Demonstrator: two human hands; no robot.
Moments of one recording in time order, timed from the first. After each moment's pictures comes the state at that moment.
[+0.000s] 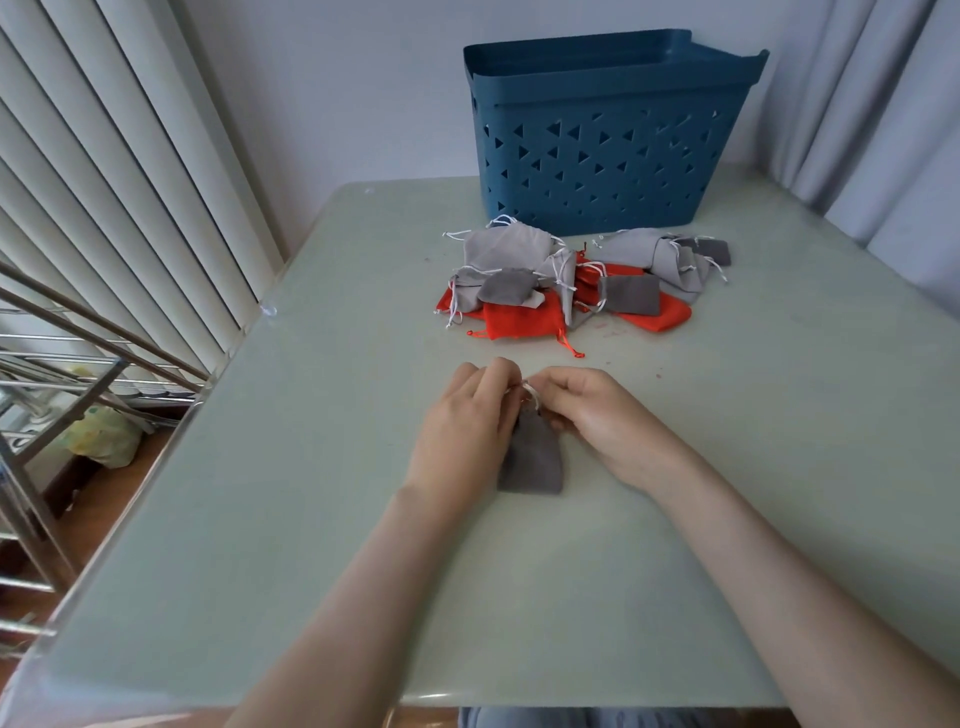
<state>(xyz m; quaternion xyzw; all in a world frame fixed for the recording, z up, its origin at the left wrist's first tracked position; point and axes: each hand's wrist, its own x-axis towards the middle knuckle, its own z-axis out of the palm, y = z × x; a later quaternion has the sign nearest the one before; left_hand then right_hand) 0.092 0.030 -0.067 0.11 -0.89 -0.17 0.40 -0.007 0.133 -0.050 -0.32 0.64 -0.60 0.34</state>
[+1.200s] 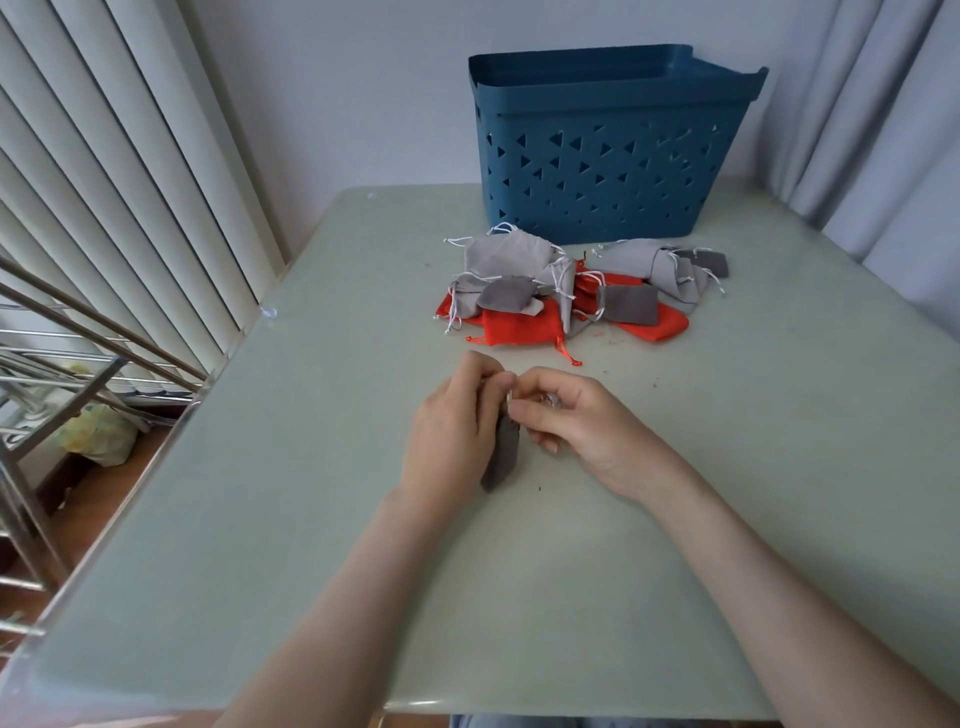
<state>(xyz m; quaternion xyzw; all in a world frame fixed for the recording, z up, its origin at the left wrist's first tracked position) 0.099 0.034 -0.054 0.18 -0.85 -0.35 0.35 -0.003 0.136 -0.047 -0.38 0.61 -0.60 0.35</state>
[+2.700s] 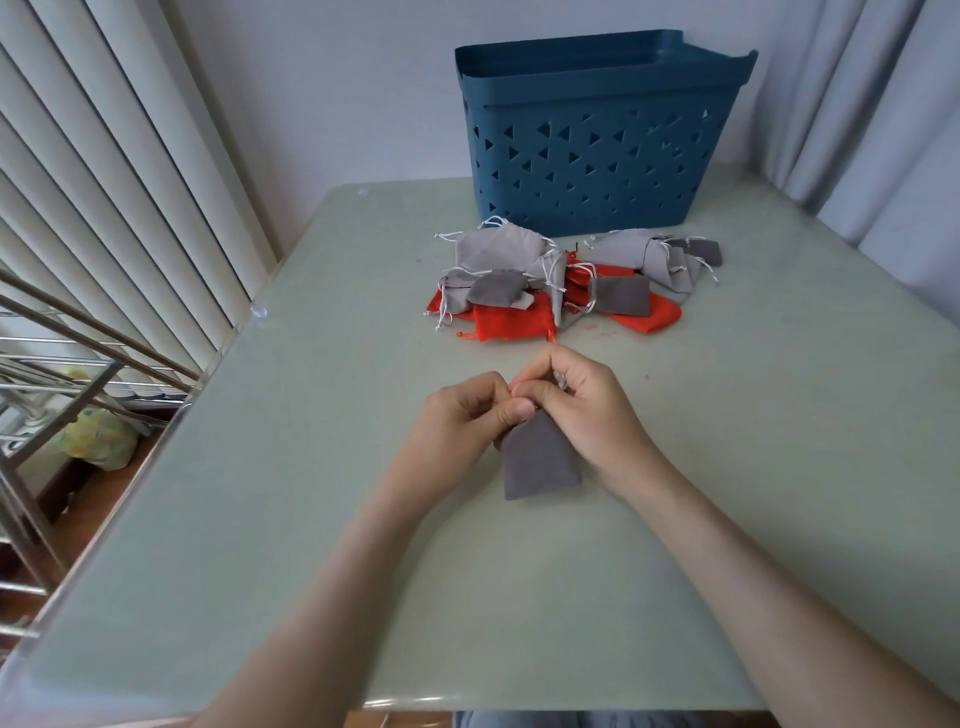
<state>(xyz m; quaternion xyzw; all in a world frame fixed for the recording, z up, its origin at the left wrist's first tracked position) 0.099 0.031 -0.048 0.15 -0.79 -0.57 0.19 0.003 0.136 -0.041 -0.38 0.65 -0.63 0.19</state>
